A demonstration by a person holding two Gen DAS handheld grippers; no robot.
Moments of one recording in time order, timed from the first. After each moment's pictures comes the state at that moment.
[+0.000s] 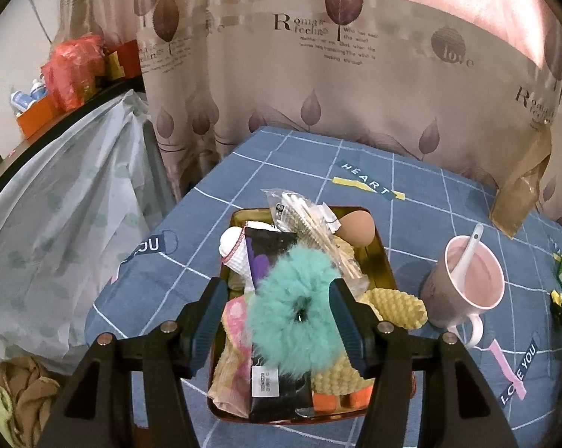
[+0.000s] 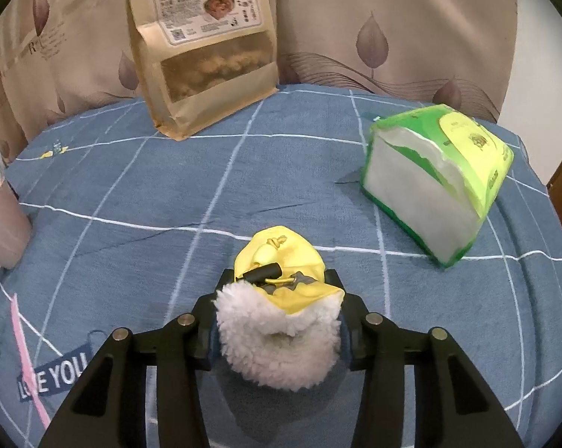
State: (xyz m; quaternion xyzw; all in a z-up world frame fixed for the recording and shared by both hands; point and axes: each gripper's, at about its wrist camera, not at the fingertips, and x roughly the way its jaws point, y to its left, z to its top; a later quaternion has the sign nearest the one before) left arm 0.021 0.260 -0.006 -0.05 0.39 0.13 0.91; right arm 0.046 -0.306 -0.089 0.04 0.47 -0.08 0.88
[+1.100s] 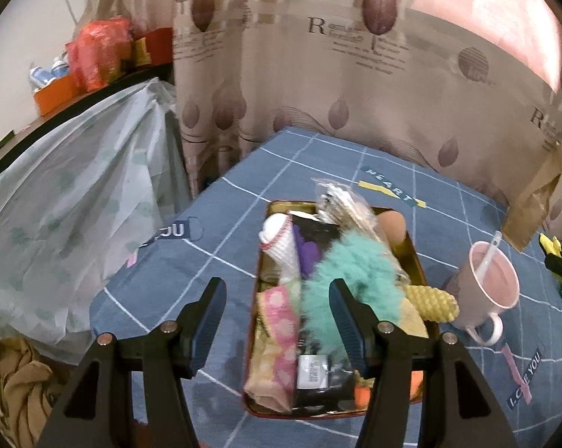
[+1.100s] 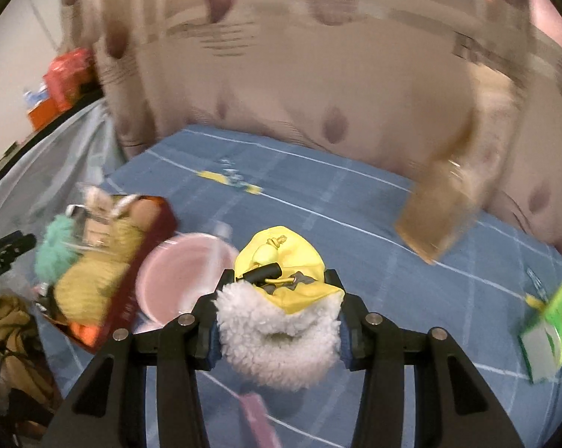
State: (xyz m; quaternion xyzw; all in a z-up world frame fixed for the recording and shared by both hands) left arm 0.000 0.298 -0.016 -0.08 0.38 0.16 0.91; right arm 0.115 -0.071 0.015 -0.03 0.42 0.12 0.90
